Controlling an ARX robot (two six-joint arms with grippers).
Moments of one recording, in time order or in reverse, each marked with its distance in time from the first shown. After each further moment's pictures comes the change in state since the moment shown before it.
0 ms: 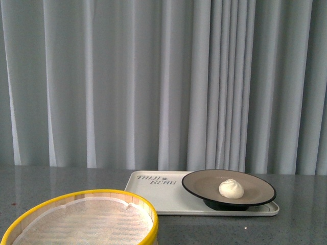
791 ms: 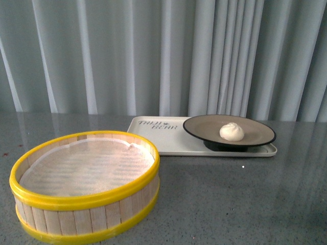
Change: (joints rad) left arm 0.000 0.000 0.000 0.000 0.000 0.000; right arm 0.063 0.454 0.304 0.149 0.061 -0.007
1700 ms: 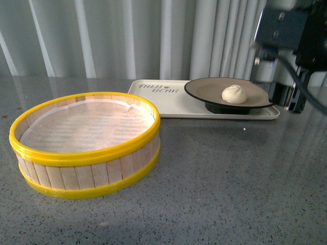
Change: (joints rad) left arm 0.000 0.000 0.000 0.000 0.000 0.000; right arm 0.020 0.502 0.712 -0.367 -0.373 -1.217
